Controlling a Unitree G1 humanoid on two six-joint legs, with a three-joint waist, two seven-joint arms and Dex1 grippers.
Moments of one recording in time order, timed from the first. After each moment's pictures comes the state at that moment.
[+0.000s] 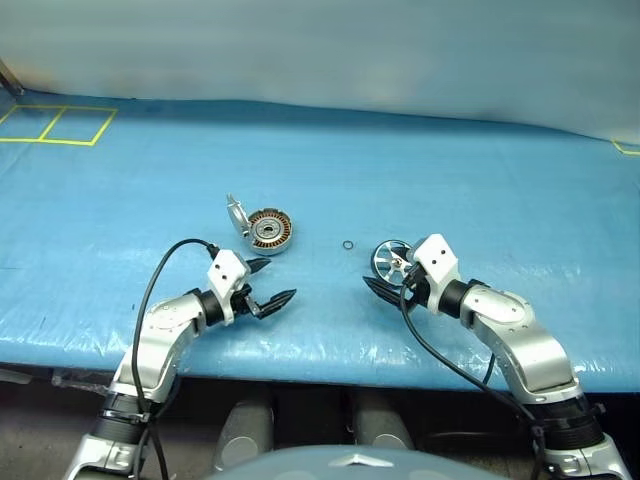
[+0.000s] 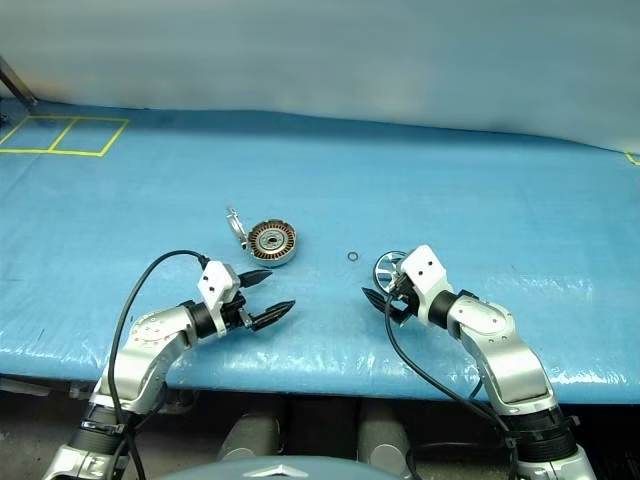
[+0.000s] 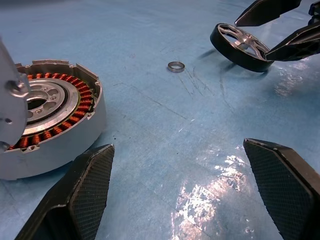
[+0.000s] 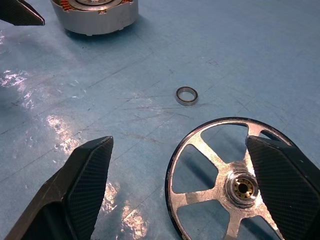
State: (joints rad) left arm -0.06 0.42 -0.11 -0.08 -0.27 0.25 -0.79; right arm -0.06 -0.53 0.06 -0.30 0.23 0.49 0.62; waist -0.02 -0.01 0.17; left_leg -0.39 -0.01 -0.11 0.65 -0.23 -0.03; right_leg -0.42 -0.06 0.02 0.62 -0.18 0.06
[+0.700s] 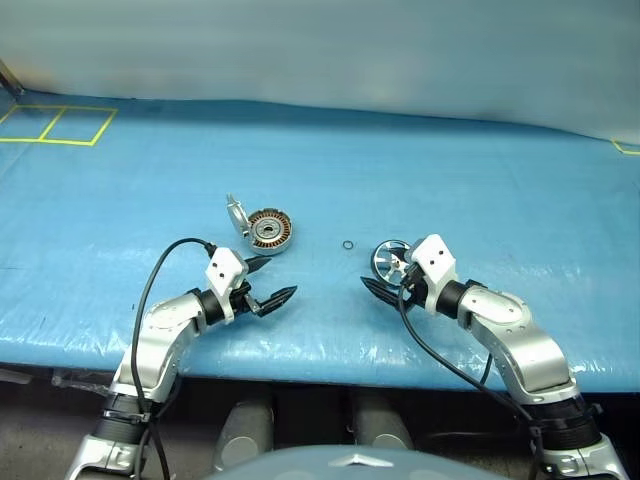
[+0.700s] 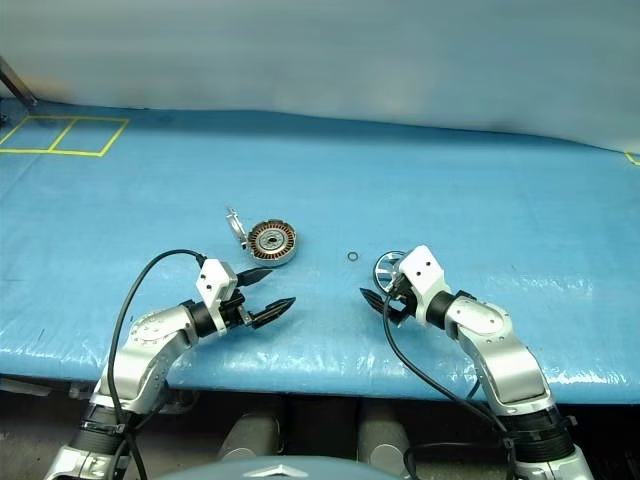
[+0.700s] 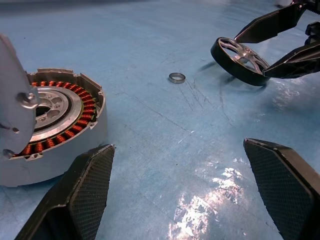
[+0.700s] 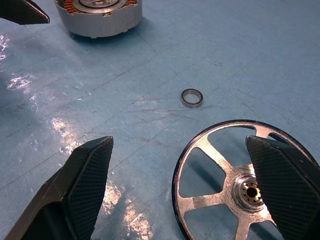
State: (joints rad) left arm -0.06 0.41 -0.10 -0.08 -0.29 0.24 -0.78; right arm -0.06 -0.52 0.07 -0.30 0.23 0.49 0.62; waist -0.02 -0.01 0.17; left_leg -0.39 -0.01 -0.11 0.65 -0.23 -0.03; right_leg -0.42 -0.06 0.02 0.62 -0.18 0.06
